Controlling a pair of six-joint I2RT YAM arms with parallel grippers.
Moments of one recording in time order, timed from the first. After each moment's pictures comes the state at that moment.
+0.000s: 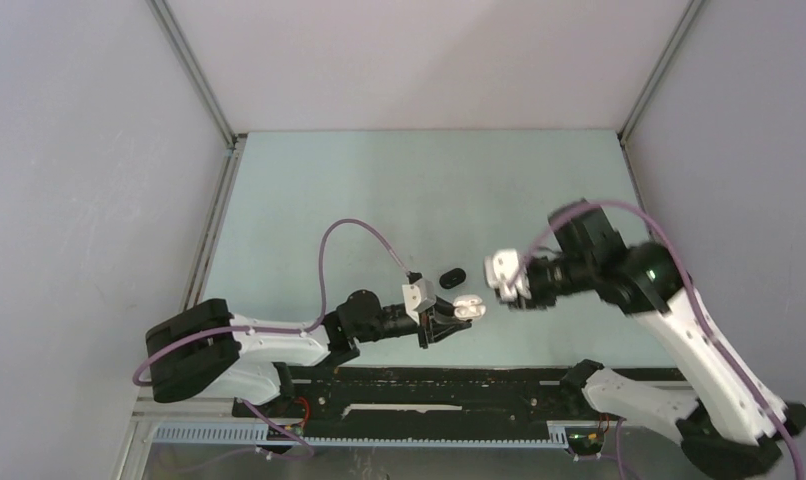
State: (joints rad) left arm -1.15 1.32 0.40 0.99 0.23 -0.15; right arm 0.63 1.09 1.43 -1.24 -0.55 -0.86
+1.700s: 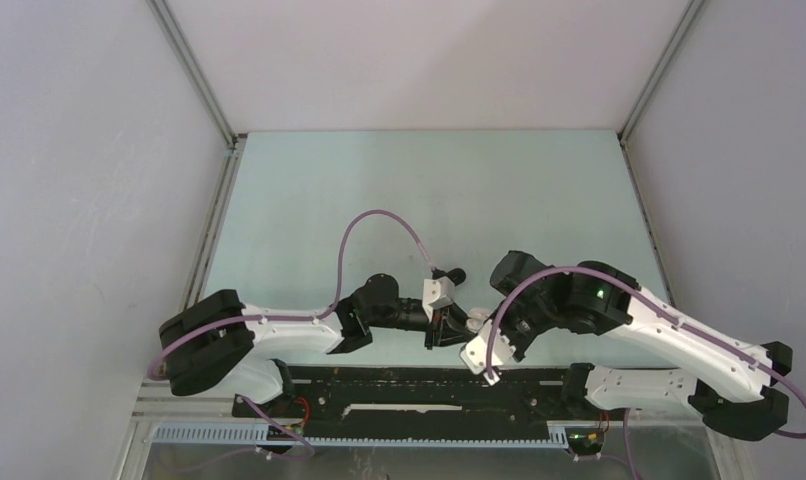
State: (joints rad) left arm -1.10 1.41 0.54 0.83 0.56 -0.18; right arm 1.10 1.02 1.21 -1.31 -0.19 -1.23
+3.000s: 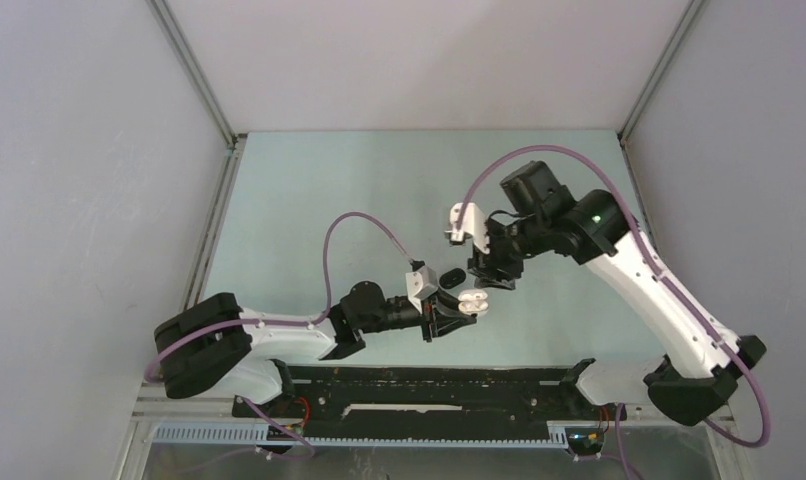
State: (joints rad) left arm -1.10 1.38 0.46 1.00 0.34 -0.25; right arm 0.74 1.32 1.59 -1.26 -0.41 -0.64
